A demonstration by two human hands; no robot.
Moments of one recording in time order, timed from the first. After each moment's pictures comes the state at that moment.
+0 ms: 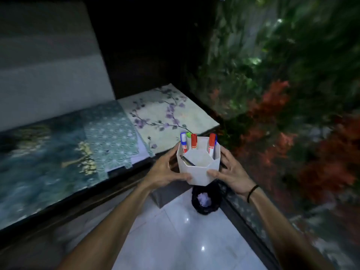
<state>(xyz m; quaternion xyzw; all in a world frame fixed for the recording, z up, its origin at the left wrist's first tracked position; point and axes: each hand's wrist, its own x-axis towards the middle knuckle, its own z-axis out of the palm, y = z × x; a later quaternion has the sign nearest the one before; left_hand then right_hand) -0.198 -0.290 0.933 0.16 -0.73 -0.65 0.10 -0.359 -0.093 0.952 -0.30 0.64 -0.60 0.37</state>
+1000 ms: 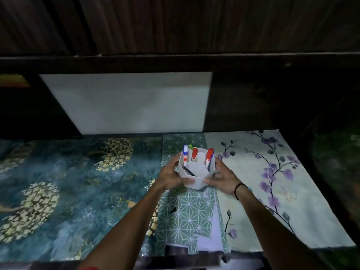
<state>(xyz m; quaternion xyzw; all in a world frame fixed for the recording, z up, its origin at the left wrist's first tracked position) -0.156 -0.685 0.910 0.49 -0.64 -0.55 0.23 -0.384 -0.619 0.910 -0.49 0.63 -0.34 0.51</state>
